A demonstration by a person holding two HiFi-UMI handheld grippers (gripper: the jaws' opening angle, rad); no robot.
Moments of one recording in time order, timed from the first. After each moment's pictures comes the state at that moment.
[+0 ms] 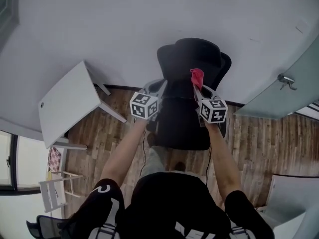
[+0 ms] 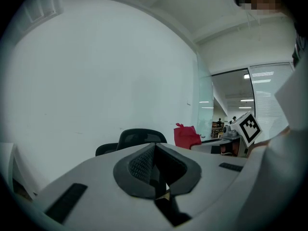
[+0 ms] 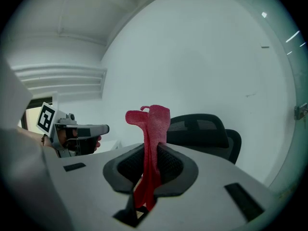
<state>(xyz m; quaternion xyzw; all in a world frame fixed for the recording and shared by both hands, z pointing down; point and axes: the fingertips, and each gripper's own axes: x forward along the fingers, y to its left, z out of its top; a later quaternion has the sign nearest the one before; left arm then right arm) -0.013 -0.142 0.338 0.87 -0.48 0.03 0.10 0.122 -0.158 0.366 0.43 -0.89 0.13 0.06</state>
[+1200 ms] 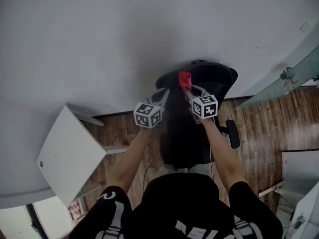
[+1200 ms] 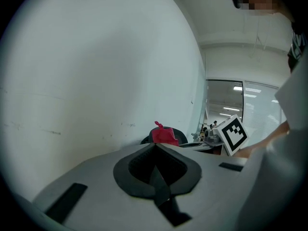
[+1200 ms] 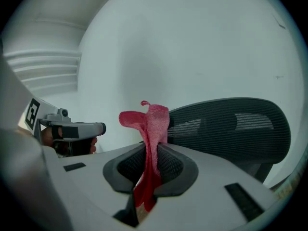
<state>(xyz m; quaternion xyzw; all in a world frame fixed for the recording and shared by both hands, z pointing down) -0.090 -0.375 0.394 0.92 -0.36 0.04 0.16 -0.003 -0.399 0.433 0.49 -0.85 0.18 0.10</state>
